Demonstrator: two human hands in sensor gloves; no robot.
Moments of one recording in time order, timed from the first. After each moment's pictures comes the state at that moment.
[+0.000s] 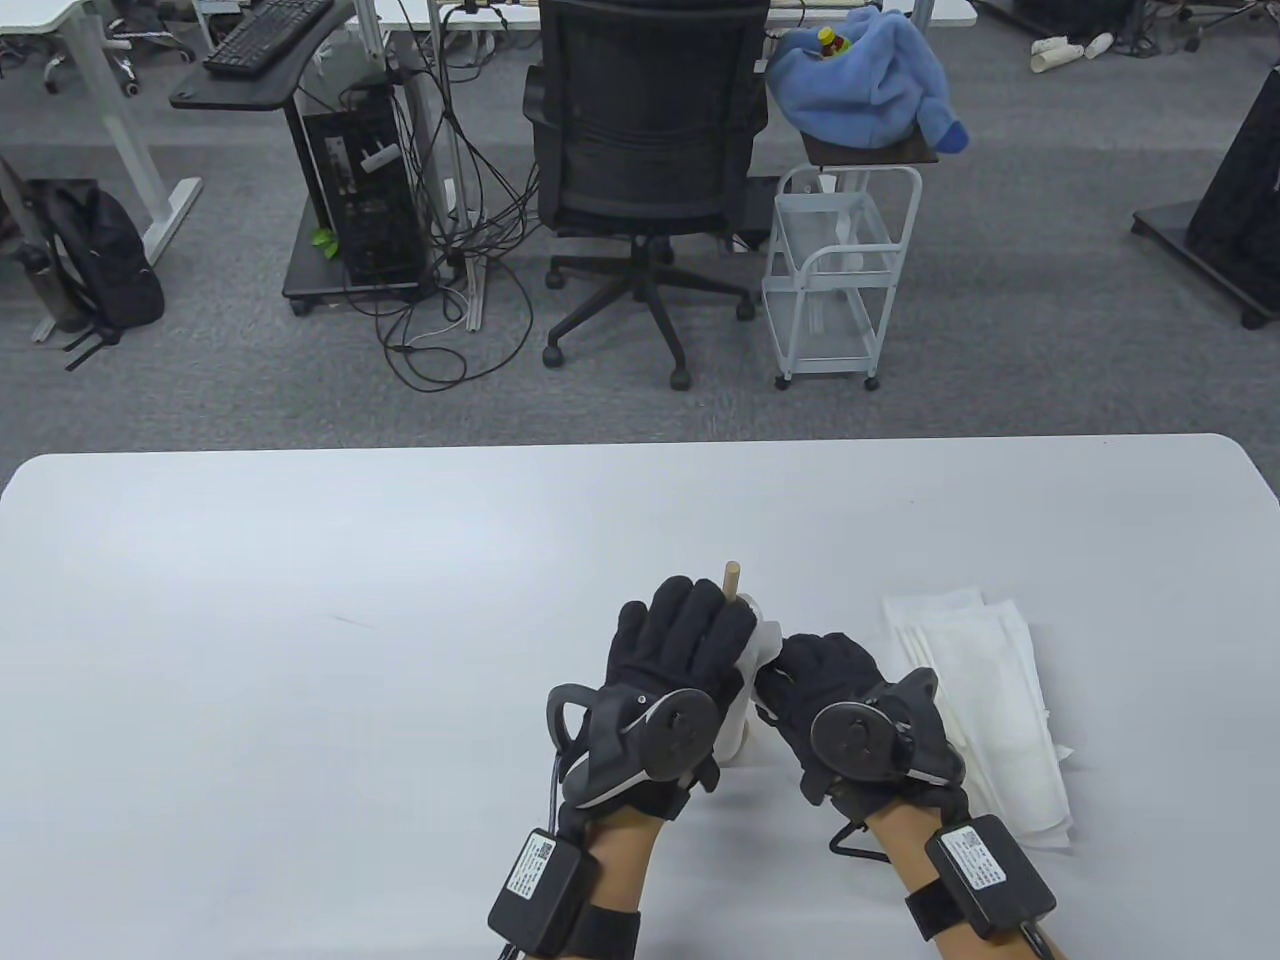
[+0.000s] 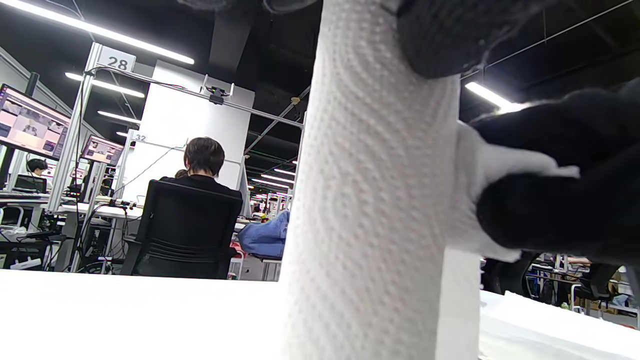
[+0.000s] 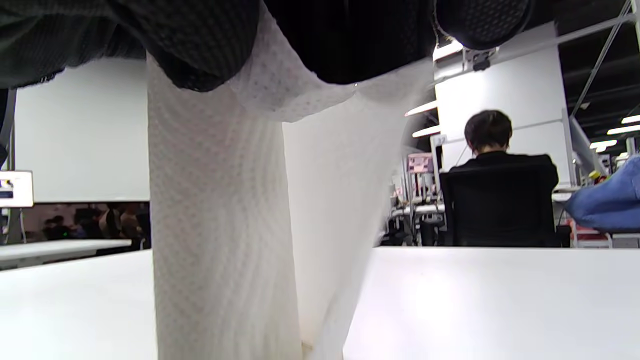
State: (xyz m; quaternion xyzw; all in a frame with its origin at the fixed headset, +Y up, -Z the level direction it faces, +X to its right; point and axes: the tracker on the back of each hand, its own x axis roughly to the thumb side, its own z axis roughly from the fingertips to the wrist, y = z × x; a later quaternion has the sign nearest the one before) left_hand -0.039 -0.657 -0.351 0.18 -0.20 0.12 0.96; right_hand 0.153 -0.701 -0.376 0.31 -0.16 0.93 0.12
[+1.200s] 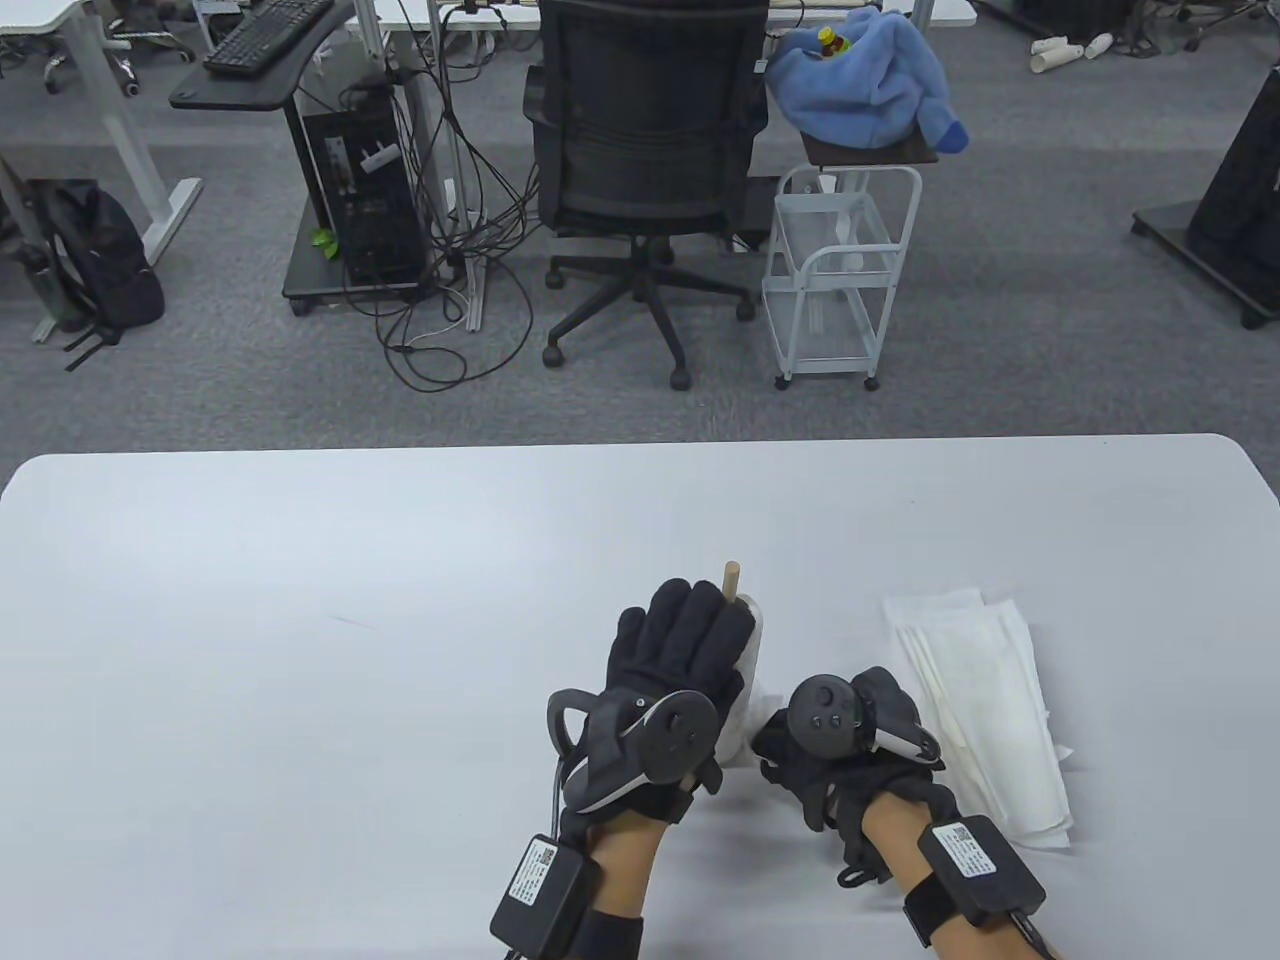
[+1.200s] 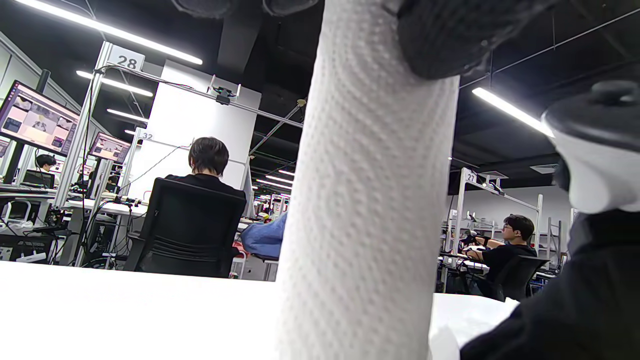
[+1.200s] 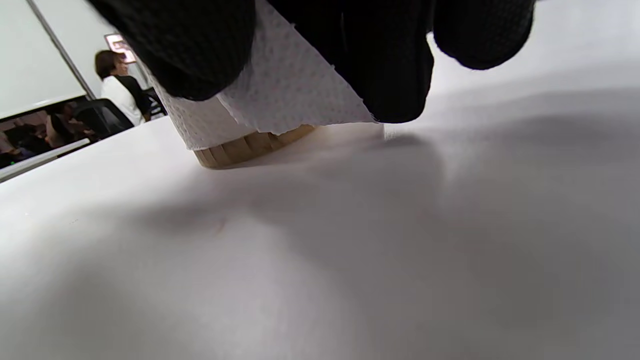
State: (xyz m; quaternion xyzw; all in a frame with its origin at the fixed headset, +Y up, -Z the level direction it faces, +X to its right) left_hand -0.040 -0.660 -0.350 0.18 -0.19 0.13 0.96; right_hand 0.155 -0.763 -0.398 0.25 0.13 0.95 0.15
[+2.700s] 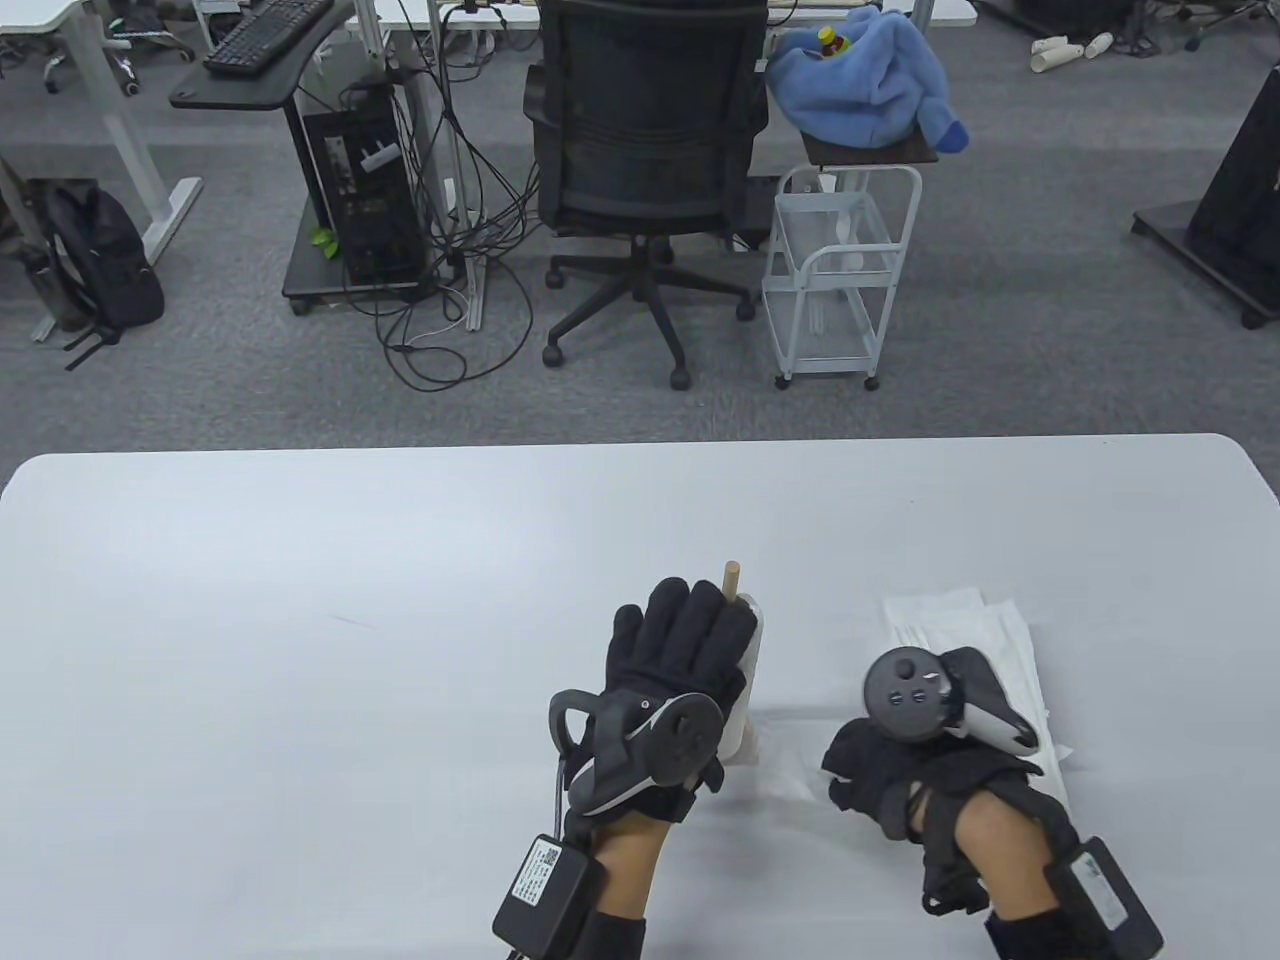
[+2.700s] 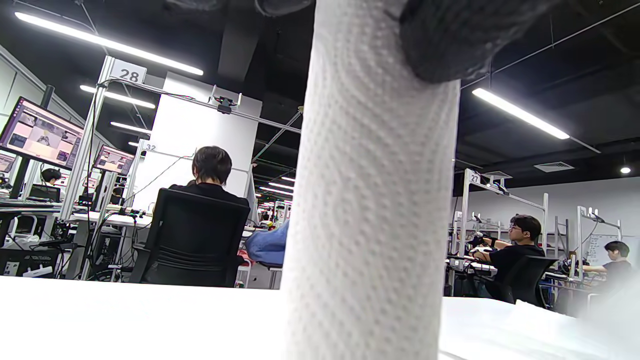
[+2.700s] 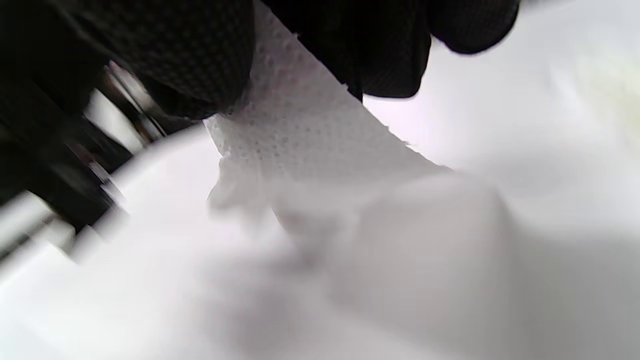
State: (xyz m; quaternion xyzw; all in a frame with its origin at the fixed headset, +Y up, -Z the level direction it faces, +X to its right) left_hand -0.037 -0.659 -0.349 0.19 -0.18 0.12 0.96; right_hand 0.213 -0.647 -0.349 0.23 0.13 0.94 0.23
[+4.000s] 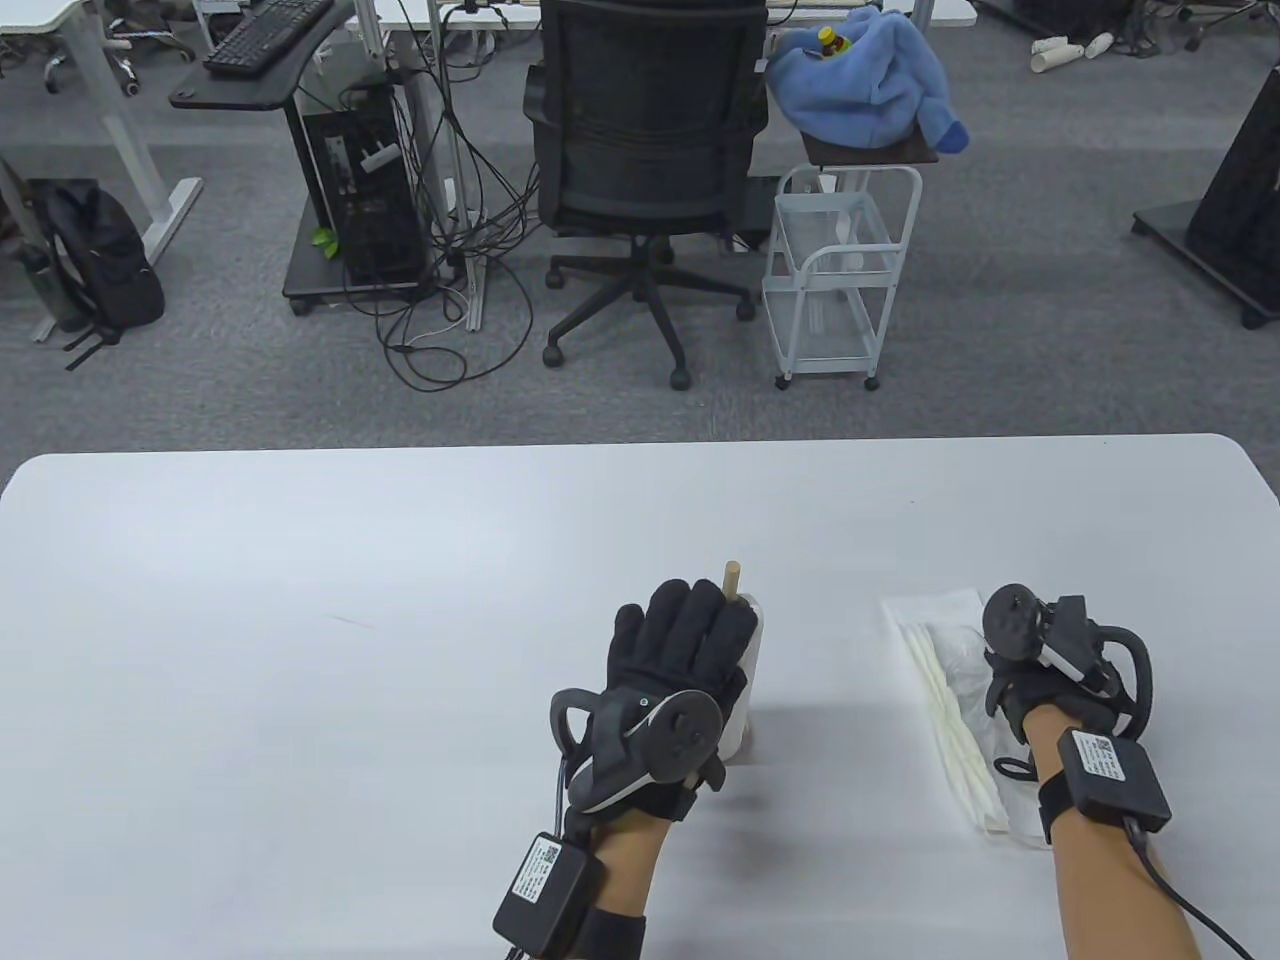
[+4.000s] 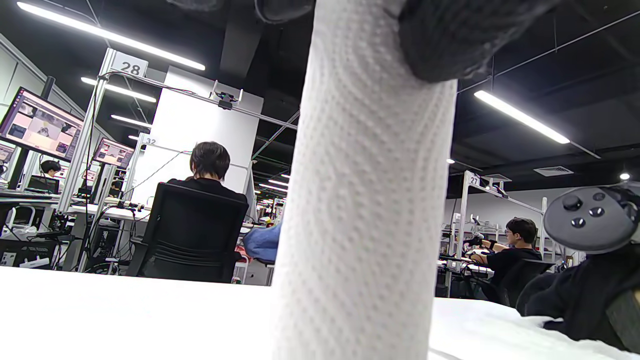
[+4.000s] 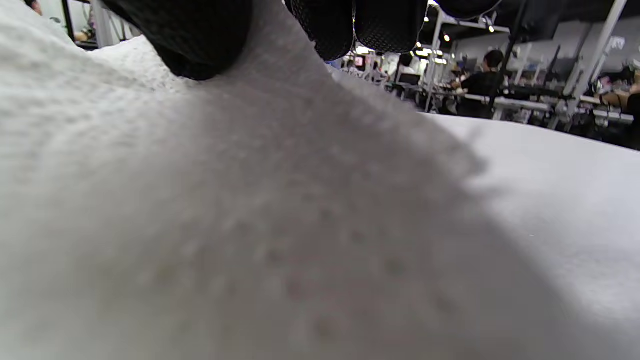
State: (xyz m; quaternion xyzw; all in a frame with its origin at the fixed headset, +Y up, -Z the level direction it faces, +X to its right) left_hand -0.037 -0.661 -0.351 0.18 -0.18 0.13 0.96; right_hand 0.345 -0.750 -0.468 -0.05 0.03 1.00 -0.05
